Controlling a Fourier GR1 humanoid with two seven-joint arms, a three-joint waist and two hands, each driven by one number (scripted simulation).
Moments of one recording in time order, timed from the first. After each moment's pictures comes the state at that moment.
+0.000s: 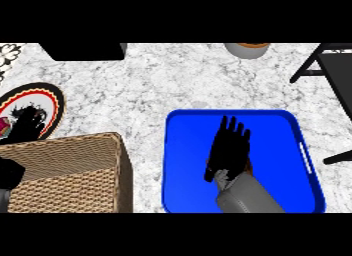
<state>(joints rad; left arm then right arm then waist) -0.01 0.59 -0.14 -1.44 0.50 0.26 0.04 -0.36 -0.03 0.55 -1.34 1.04 0.12 1.17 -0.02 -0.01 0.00</state>
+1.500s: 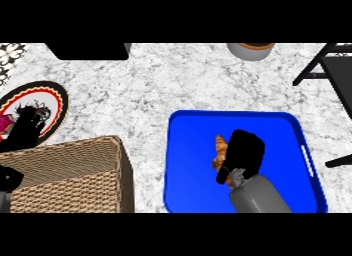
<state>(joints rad) 0.01 0.52 -0.07 -1.45 0.43 0.18 -0.01 -0.28 -0.02 0.41 -1.32 1.19 0.17 1.03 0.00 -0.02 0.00</state>
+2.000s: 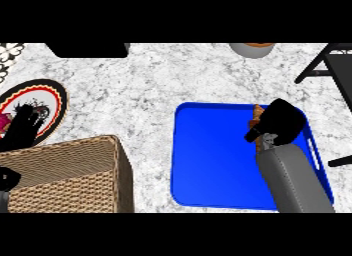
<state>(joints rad) 0.00 0.53 -0.07 -1.44 0.45 0.19 -0.03 -0.44 -0.07 0.10 -1.28 1.24 0.10 1.10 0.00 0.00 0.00</state>
